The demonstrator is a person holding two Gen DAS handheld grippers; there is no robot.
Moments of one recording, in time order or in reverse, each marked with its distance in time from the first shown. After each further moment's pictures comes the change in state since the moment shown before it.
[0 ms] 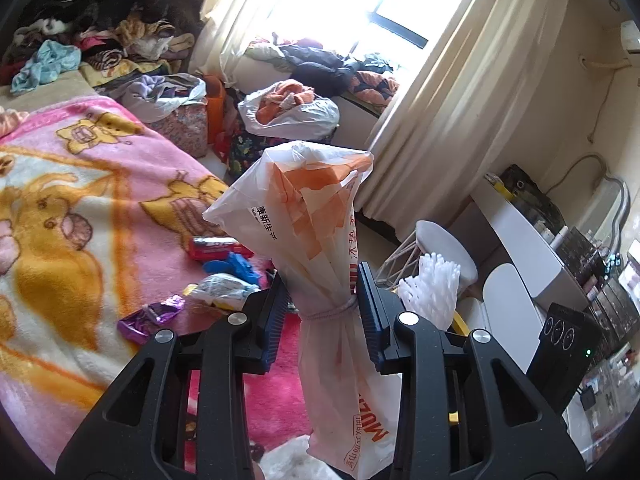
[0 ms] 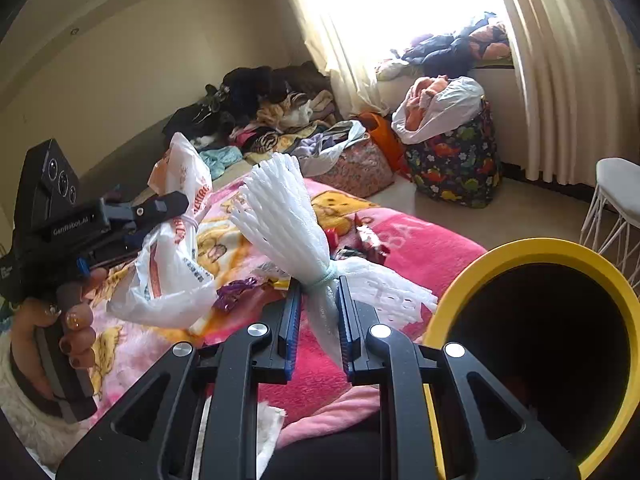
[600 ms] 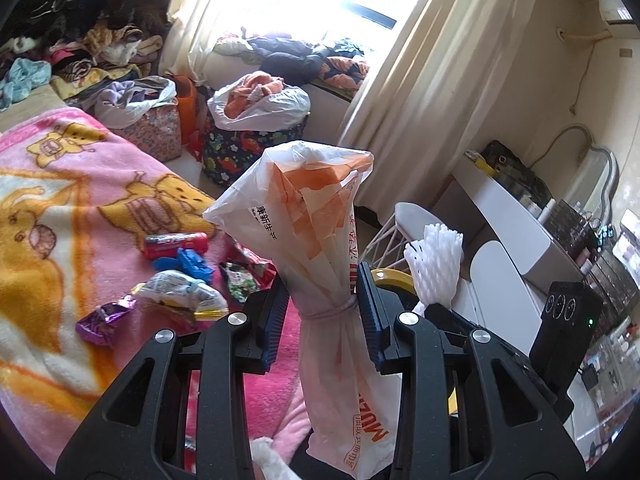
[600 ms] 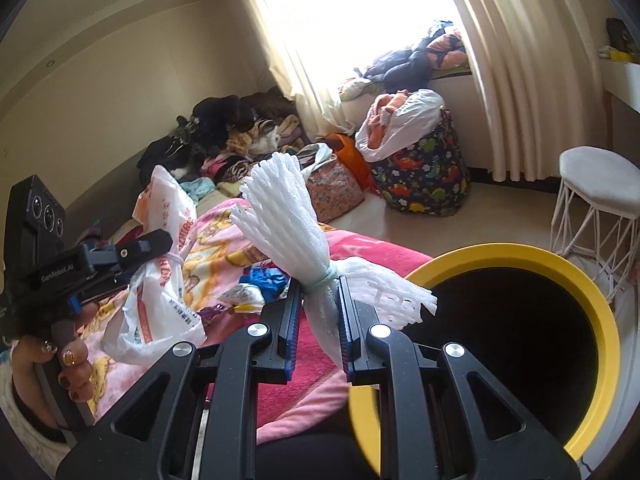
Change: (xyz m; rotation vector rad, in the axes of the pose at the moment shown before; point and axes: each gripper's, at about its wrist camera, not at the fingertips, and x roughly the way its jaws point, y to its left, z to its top) left arm 0.024 -0.044 -0.010 0.084 0.037 -0.049; right arm -0.039 -0.040 -0.004 0.093 -0.084 -0.081
